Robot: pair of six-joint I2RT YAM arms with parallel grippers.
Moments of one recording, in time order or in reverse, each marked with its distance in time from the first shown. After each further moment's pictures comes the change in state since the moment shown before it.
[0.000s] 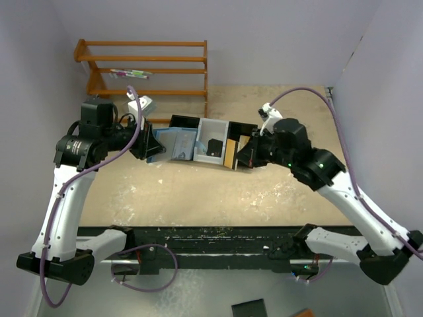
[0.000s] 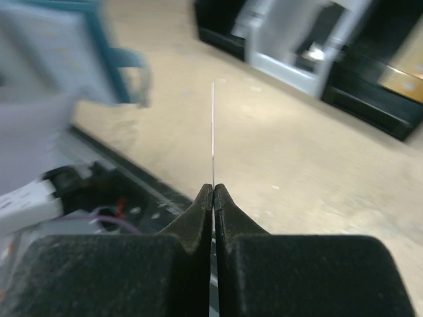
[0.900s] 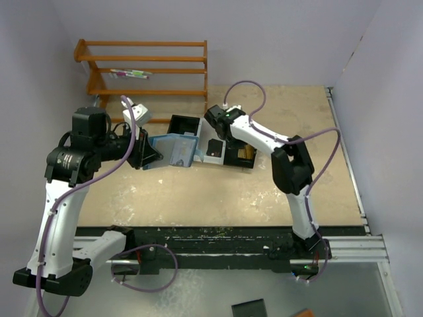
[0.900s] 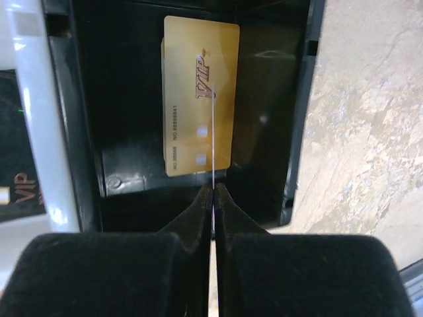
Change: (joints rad) left arm 0.000 -0.087 -0.009 -0.052 -0.006 0.049; right arm -0.033 1.059 0.564 -0.394 0.787 0.022
